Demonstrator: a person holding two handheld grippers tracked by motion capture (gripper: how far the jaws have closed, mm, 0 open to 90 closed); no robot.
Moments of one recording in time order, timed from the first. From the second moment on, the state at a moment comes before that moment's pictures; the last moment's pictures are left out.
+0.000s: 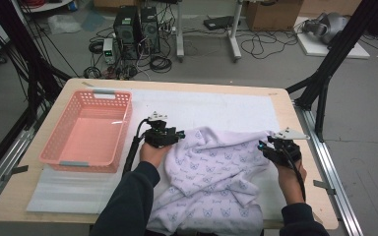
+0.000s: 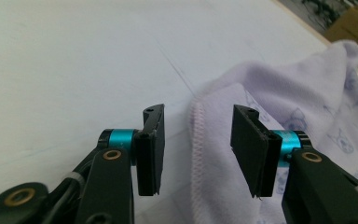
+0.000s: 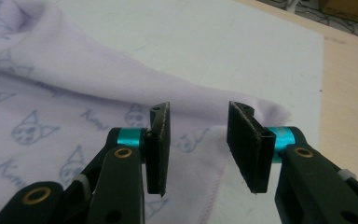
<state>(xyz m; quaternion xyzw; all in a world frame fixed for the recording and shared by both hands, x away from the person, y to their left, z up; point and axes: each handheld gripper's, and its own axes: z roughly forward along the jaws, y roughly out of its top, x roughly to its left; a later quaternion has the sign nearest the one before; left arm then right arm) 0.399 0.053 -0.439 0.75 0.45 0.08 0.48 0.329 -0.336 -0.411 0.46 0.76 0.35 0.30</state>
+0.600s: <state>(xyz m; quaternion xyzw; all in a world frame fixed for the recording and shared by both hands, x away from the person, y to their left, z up) 0.320 0.083 -0.435 0.79 0.42 0.14 0.42 0.300 -0.285 -0.426 0.37 0.83 0.38 0.17</state>
